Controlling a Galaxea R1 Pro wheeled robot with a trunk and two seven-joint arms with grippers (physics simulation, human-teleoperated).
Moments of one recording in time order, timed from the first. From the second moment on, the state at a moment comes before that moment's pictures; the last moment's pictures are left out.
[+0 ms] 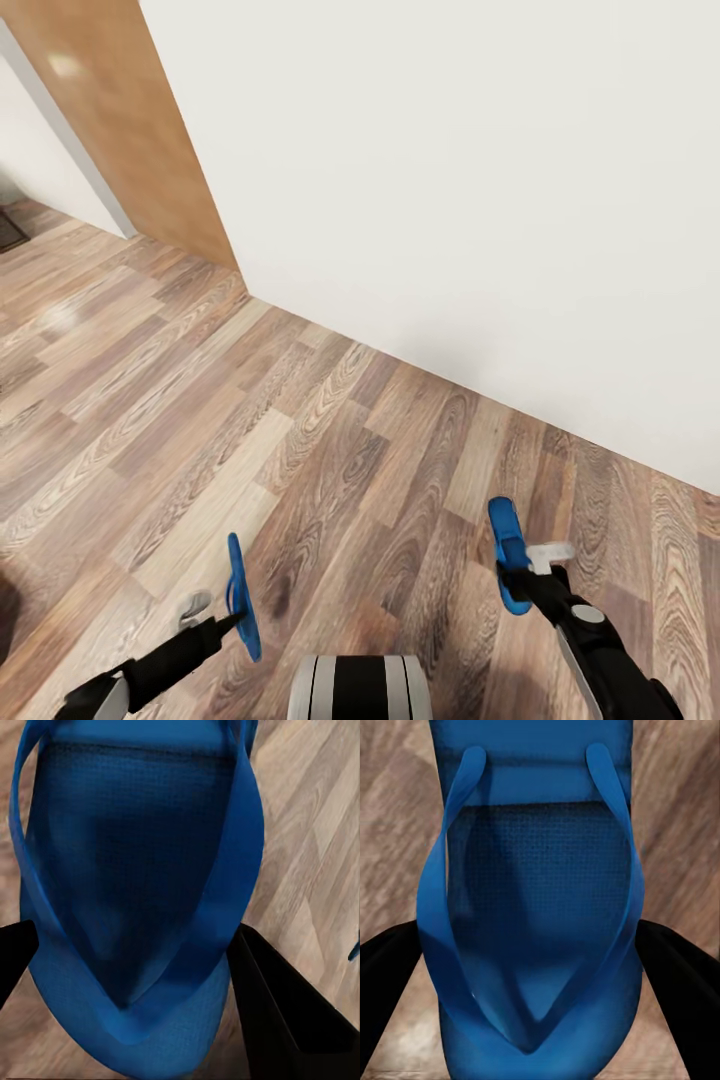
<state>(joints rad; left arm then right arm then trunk) -0.35 0.19 0.15 -0.57 0.44 0.28 -0.86 -0.33 -0.12 -0.12 -0.96 0.11 0.21 0.14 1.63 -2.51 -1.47</state>
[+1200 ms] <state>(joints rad) -0.35 0.17 0.14 -0.52 0.39 0.21 -0.83 -0.33 -0.13 -0.13 -0.57 -0.08 0.17 0.72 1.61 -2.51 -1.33</state>
